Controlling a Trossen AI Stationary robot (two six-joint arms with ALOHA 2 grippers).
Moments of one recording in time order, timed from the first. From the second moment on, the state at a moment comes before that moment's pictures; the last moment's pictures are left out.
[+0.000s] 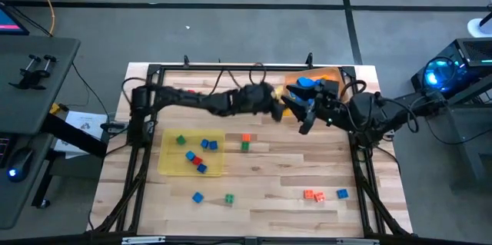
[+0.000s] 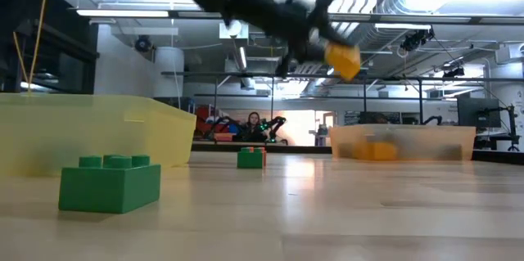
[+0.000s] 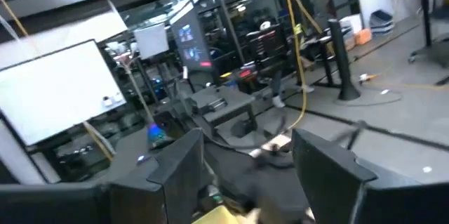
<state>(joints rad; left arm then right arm) 0.13 1.99 1.40 0.26 -0.11 -0.67 0.32 1.14 1.20 0.04 0.75 0.30</state>
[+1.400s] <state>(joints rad) 0.44 2.41 2.10 0.00 0.29 -0.46 0.16 1.14 1.20 0.01 0.73 0.36</state>
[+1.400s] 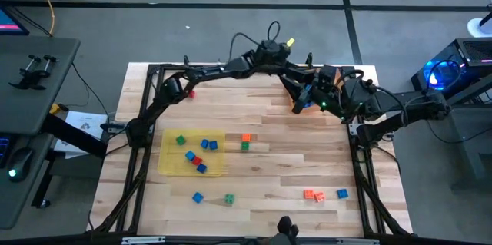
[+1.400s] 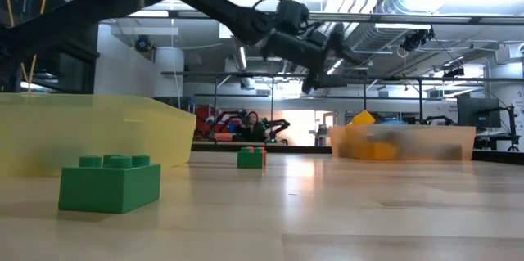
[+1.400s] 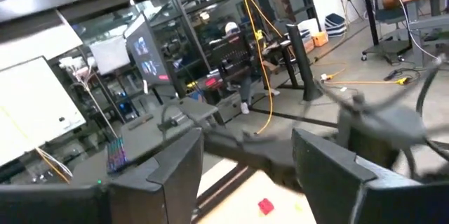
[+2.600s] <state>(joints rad) 0.34 1.12 0.81 0.34 0.17 -0.37 0.67 1.67 1.20 -0.86 -0.09 0.84</state>
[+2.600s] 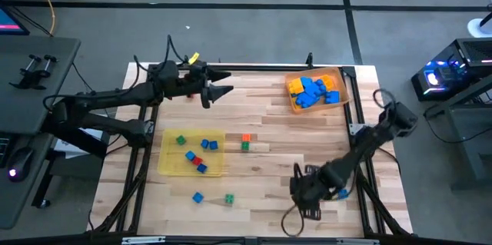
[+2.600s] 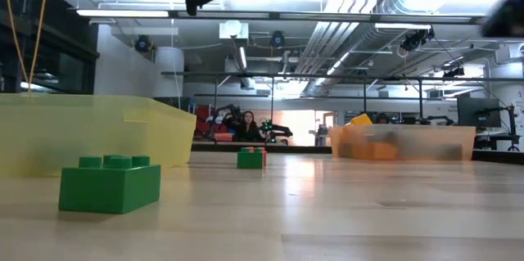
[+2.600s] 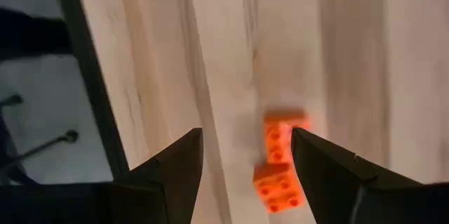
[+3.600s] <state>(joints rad) 0.34 1.13 0.81 0.15 0.17 -0.44 0.71 1.79 1.20 -0.94 -0.08 0.82</state>
